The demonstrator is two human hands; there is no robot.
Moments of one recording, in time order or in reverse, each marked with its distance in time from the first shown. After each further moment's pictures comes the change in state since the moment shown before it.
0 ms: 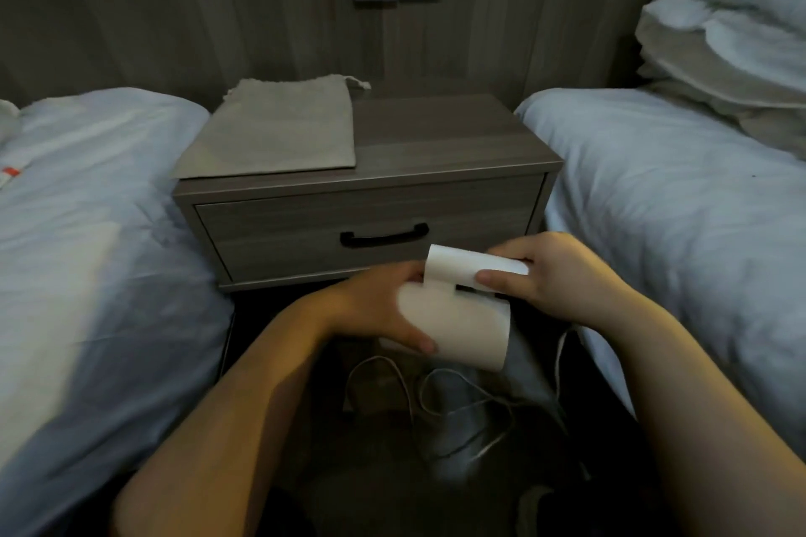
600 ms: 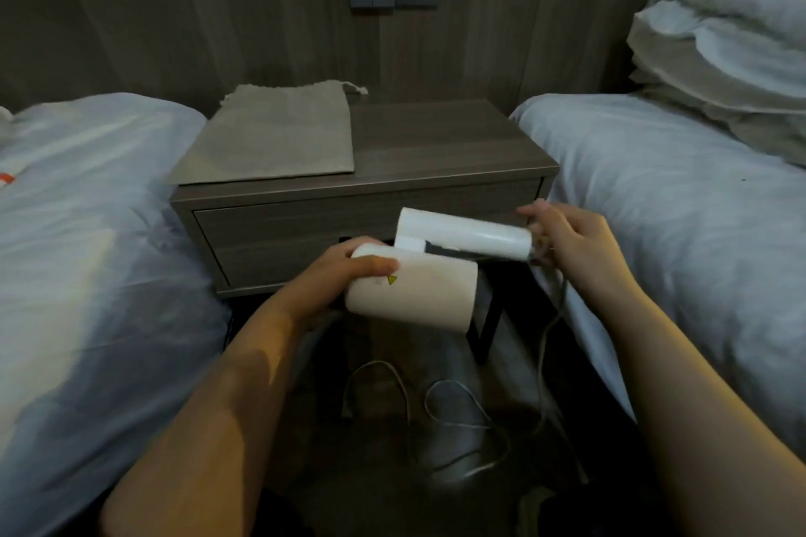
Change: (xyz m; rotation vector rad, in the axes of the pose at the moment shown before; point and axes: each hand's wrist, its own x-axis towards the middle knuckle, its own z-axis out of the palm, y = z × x) left_hand -0.012 -0.013 -0.023 -0.704 0.233 -0.099; right_hand 0.017 0.017 0.003 0.654 0.457 0.195
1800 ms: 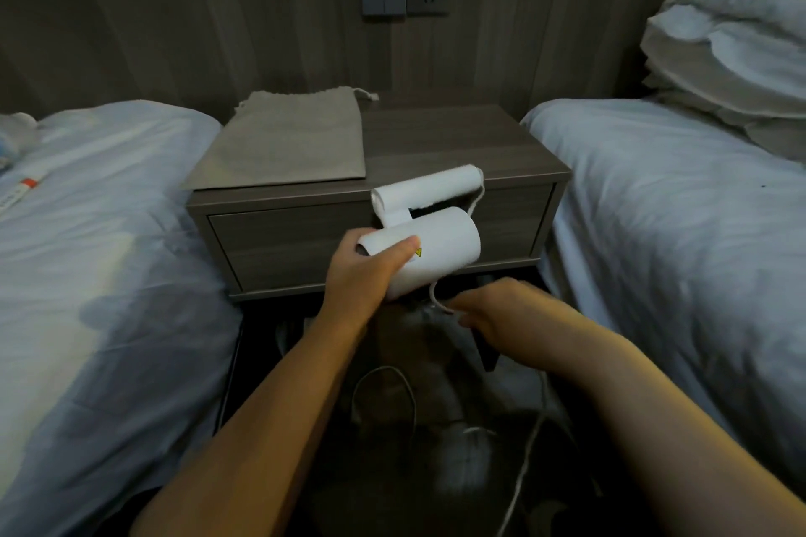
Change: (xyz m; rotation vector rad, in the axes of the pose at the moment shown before) left_hand 0.000 0.008 0.038 -0.117 0.583 0.065; right_hand -0.041 -0.023 0.043 -0.927 -0.728 -0.217
